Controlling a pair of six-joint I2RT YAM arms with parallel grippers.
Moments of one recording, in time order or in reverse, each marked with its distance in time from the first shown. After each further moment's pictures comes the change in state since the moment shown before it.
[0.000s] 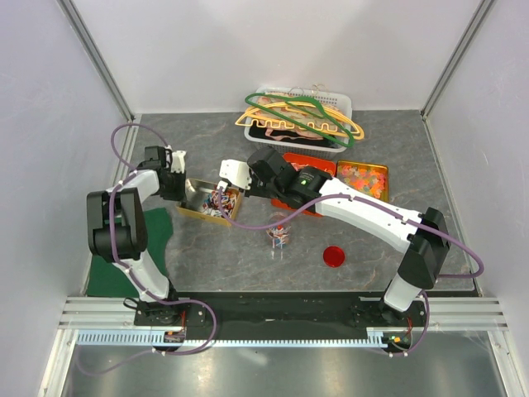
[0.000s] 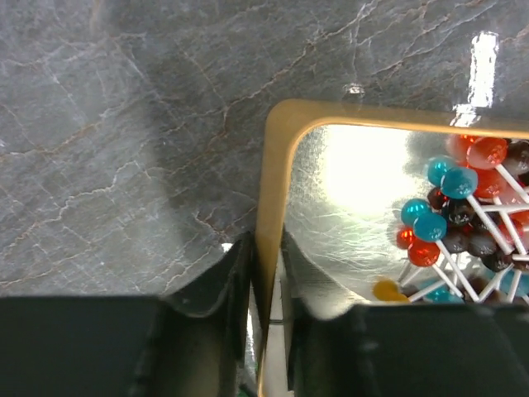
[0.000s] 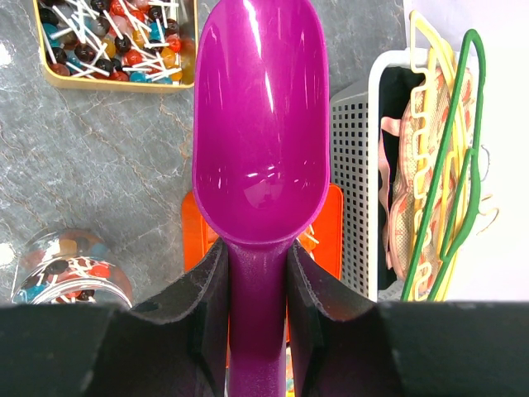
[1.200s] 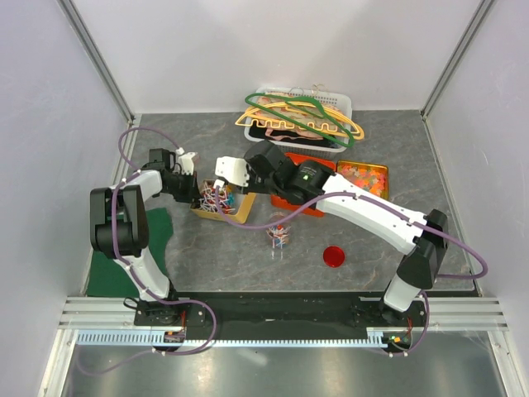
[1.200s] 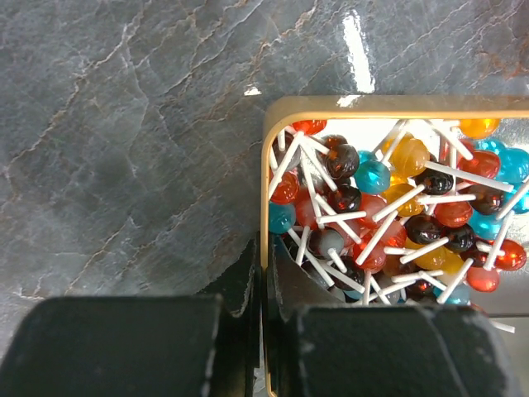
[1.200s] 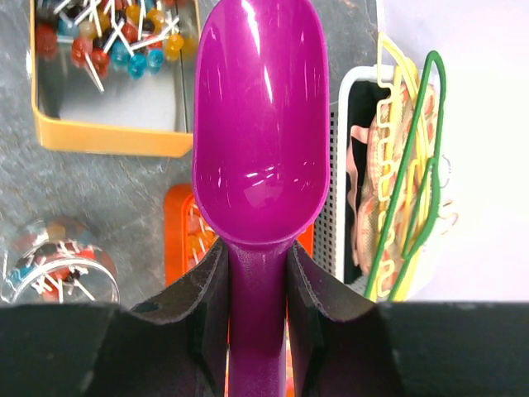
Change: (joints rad) left arm -0.032 0.030 -0.005 -0.016 0.329 0.030; right arm 0.018 0.005 0.127 -0.112 0.014 -0.045
